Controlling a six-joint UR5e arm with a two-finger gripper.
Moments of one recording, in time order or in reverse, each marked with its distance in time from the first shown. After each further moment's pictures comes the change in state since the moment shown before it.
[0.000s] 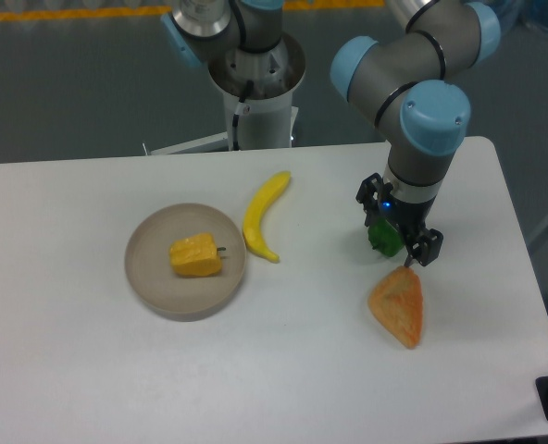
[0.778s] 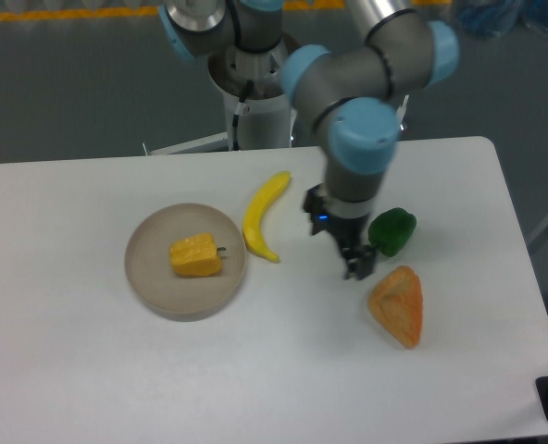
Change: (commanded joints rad) arm -0.294 0.014 -0.073 0.015 -0.017 -0.149
